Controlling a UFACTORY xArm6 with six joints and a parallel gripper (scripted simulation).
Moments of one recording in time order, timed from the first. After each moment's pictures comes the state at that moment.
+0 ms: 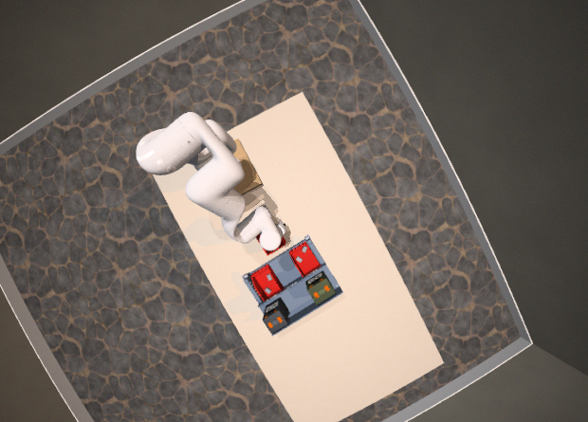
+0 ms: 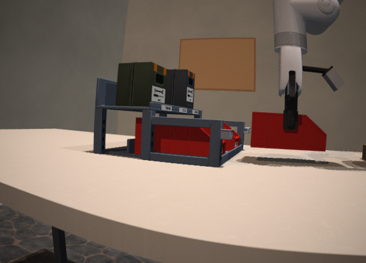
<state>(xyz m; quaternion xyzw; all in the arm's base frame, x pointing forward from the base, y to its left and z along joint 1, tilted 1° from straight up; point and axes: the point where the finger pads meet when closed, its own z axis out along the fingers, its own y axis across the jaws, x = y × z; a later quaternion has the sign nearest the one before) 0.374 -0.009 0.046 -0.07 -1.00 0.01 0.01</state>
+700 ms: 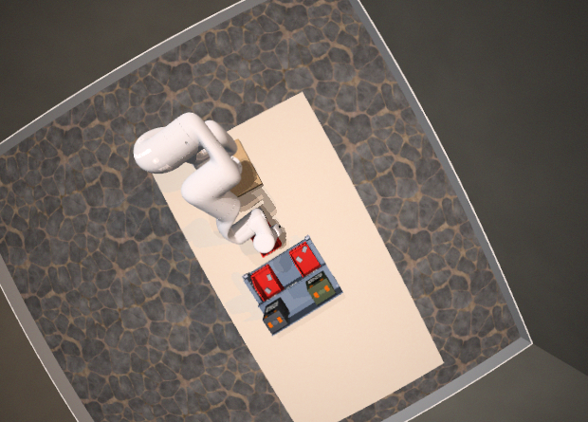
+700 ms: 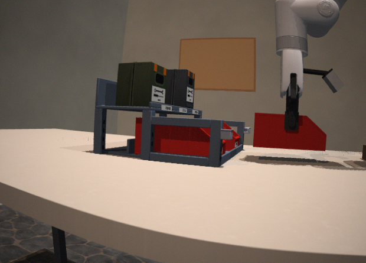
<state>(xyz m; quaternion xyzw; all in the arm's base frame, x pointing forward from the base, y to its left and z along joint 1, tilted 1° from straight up) 0.367 -0.031 0.046 -0.07 -1.00 0.01 0.01</state>
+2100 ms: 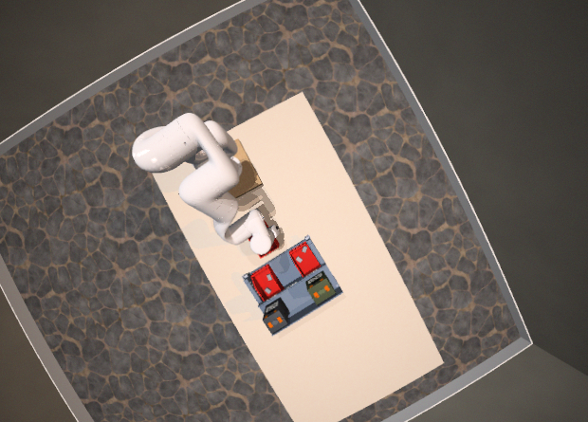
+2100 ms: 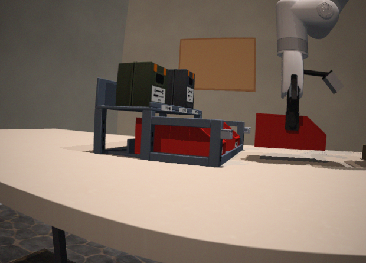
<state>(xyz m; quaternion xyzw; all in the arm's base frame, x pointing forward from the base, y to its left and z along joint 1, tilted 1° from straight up) 0.363 -0.042 0.046 -0.07 -1.00 0.01 0.01</state>
